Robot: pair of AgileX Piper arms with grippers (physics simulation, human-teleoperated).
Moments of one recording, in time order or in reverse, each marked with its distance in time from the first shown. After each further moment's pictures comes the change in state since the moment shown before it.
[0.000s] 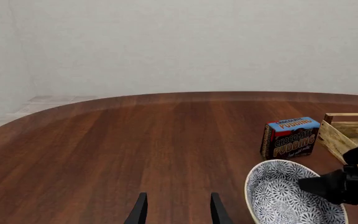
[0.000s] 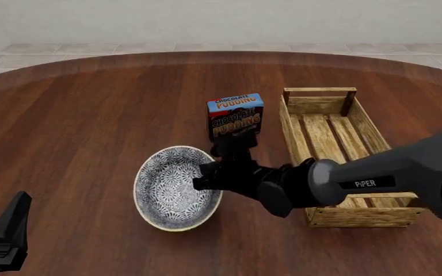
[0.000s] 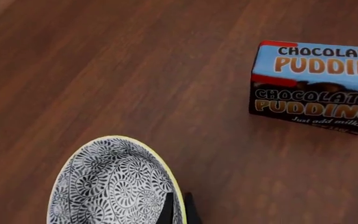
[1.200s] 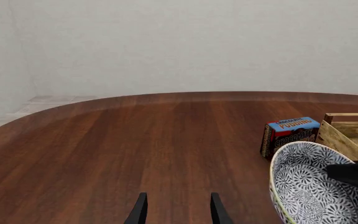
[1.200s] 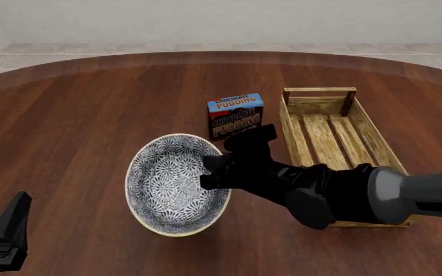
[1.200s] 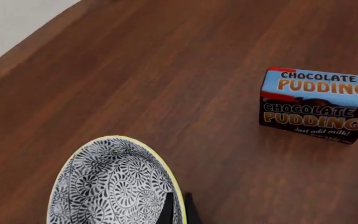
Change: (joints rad) left arm 0.000 0.000 0.000 0.000 0.000; right arm 0.041 -0.268 0.149 0.001 0.029
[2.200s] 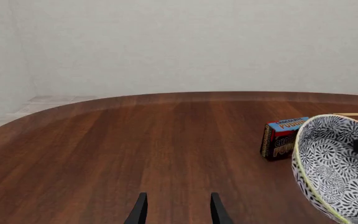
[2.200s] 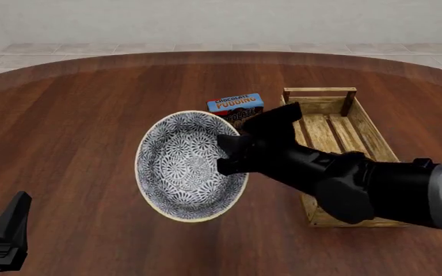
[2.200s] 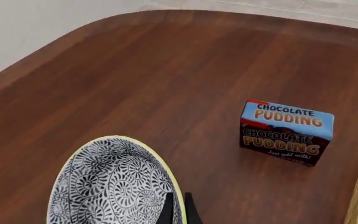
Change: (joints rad) left arm 0.000 0.000 0.000 0.000 0.000; right arm -0.043 -0.171 0.027 0.049 -0.095
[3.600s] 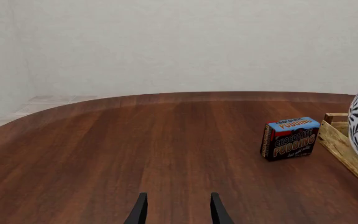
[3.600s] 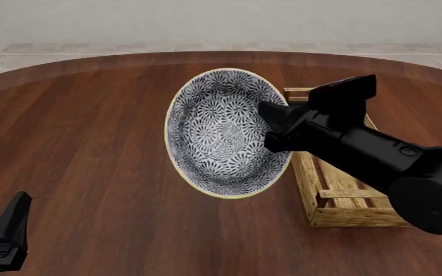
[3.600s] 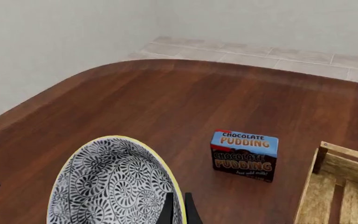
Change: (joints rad) left arm 0.000 0.000 0.000 0.000 0.000; right arm -0.095 -0.306 0.074 0.063 -0.016
